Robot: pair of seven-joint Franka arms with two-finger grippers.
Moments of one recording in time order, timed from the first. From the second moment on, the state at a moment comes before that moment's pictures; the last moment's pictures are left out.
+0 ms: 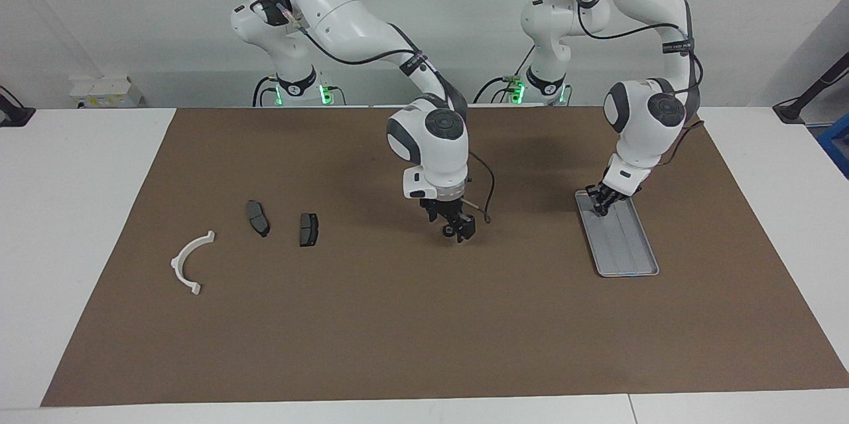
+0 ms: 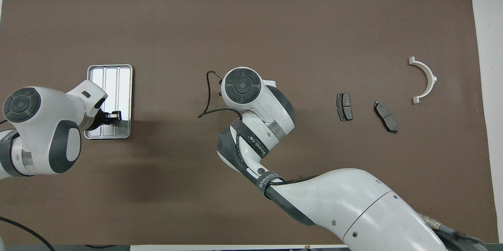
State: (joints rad) left arm 0.01 0.10 -0.04 -2.31 0.03 2.41 -0.11; right arm 0.50 0.63 0.16 -1.51 -0.13 2.24 1.51
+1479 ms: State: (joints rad) left arm -0.38 0.40 -0.05 -1.61 -0.04 2.09 -0.46; right arm 0.08 0.42 0.16 -1.59 -0.12 2.10 0.66
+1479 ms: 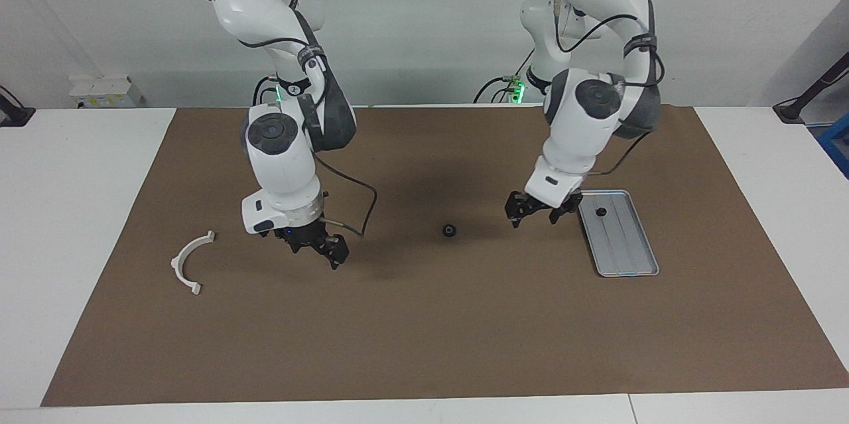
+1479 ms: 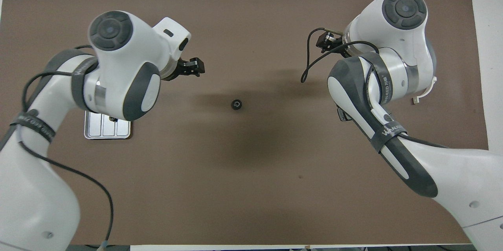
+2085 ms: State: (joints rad) left arm -0.50 0.55 -0.05 -1.50 -0.04 2.07 -0.56; right arm 0.02 0.12 0.13 -1.77 -0.12 1.98 0.24
